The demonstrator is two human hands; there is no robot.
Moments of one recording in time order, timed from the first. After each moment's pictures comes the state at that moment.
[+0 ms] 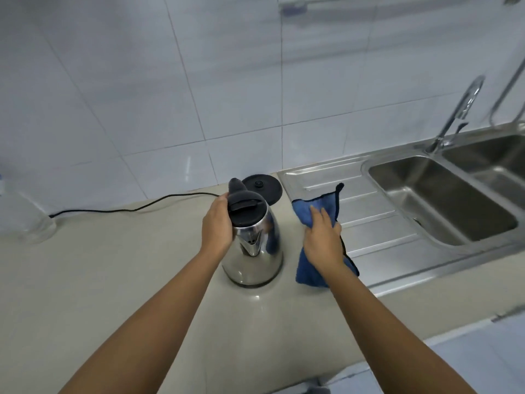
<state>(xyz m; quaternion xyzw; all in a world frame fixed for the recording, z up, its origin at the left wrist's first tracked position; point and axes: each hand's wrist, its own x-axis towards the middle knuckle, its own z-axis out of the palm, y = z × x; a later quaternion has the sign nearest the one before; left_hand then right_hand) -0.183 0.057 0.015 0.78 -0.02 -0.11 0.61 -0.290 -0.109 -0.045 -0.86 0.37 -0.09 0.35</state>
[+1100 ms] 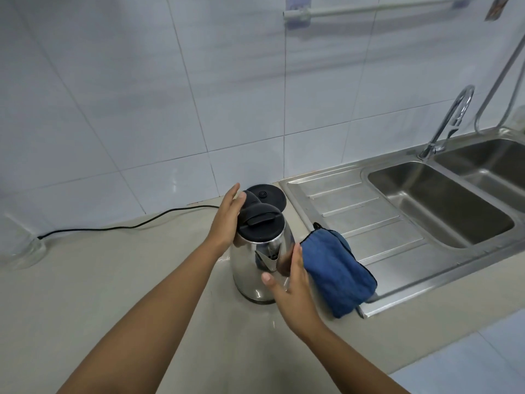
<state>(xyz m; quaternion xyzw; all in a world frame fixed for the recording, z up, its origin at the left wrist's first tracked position) -0.119 0.061 0.009 0.72 -0.21 -0.20 0.63 -0.302 0.005 -0.074 -0.76 0.27 -0.14 0.58</state>
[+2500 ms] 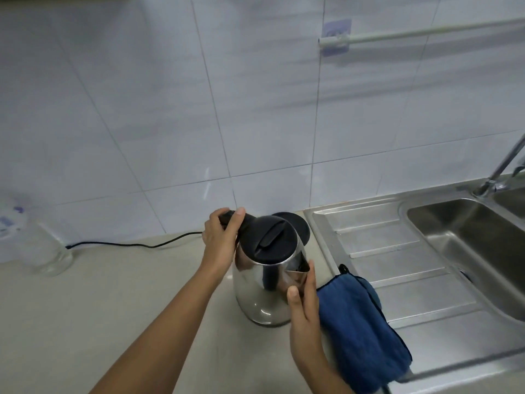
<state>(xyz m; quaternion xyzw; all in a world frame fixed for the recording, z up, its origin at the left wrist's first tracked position) -0.083 0.061 0.026 0.79 -0.08 -0.05 0.61 -0.249 -0.015 -0.057 -0.64 0.24 -0.22 0.70</state>
